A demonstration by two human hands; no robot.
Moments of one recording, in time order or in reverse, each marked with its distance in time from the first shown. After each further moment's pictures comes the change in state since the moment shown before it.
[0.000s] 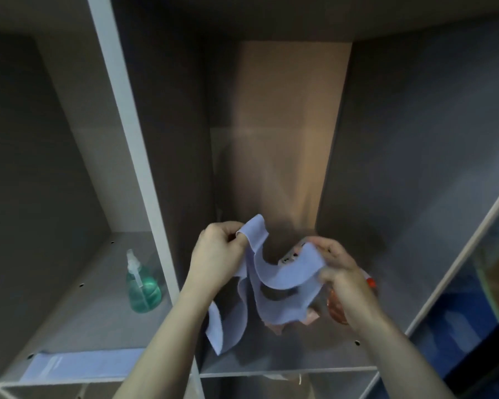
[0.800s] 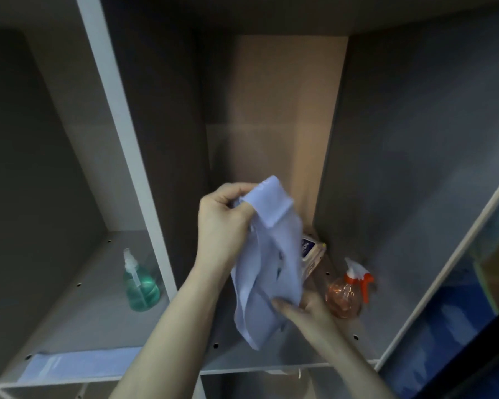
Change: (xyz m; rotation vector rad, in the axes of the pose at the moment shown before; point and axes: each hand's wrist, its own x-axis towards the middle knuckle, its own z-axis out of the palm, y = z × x) left_hand 0.004 0.047 -0.001 -0.494 0.174 0.129; right_hand -0.015 0.074 0.024 -0.137 -0.134 0.144
